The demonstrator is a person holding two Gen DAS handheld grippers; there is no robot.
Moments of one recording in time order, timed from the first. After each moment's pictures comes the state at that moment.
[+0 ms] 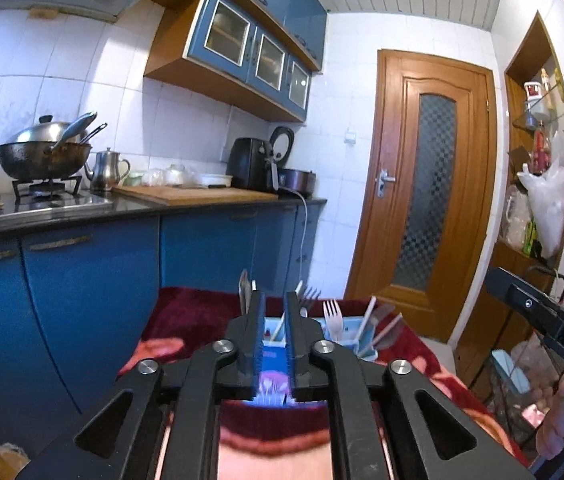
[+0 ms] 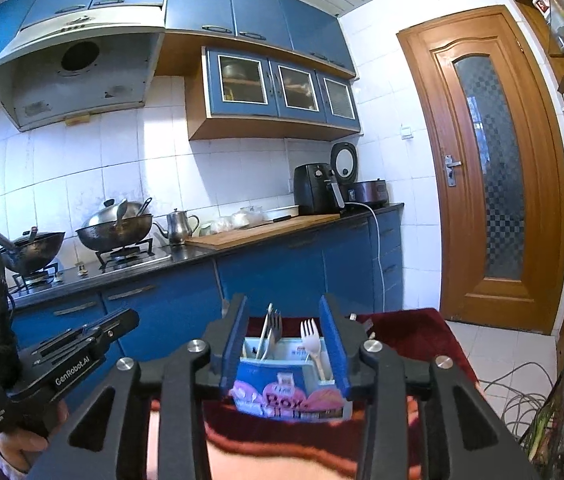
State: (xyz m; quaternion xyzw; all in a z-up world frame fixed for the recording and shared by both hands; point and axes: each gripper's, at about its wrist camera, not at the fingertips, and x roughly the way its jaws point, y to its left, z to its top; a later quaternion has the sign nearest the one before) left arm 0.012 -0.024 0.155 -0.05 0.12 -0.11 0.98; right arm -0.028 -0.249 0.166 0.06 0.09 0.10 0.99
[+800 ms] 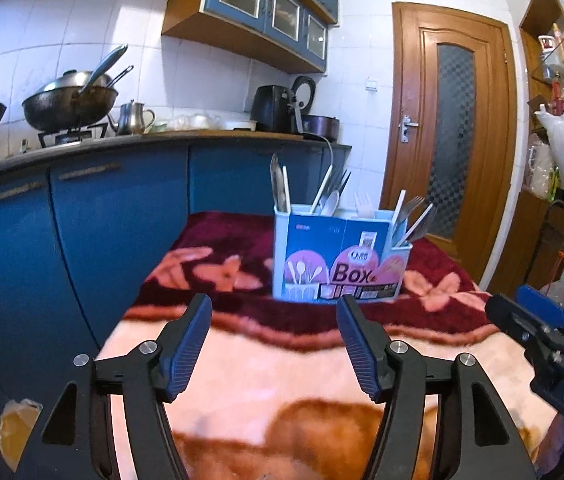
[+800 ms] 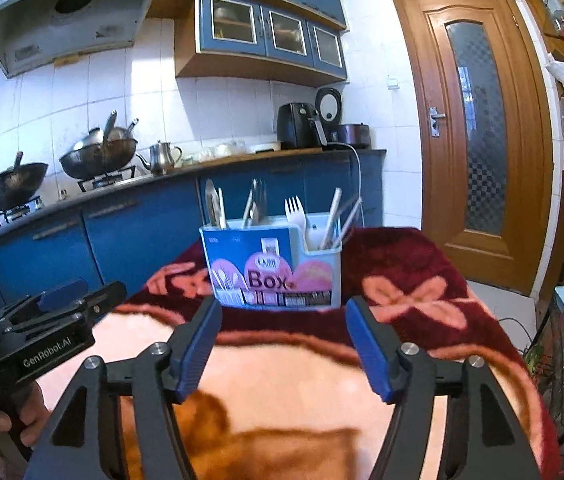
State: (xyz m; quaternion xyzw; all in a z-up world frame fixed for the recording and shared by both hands) left arm -0.020 -0.022 0.051 -0.03 0.20 -0.06 0.98; right arm -0.052 -0.234 0.050 0.03 0.18 0.06 0.98
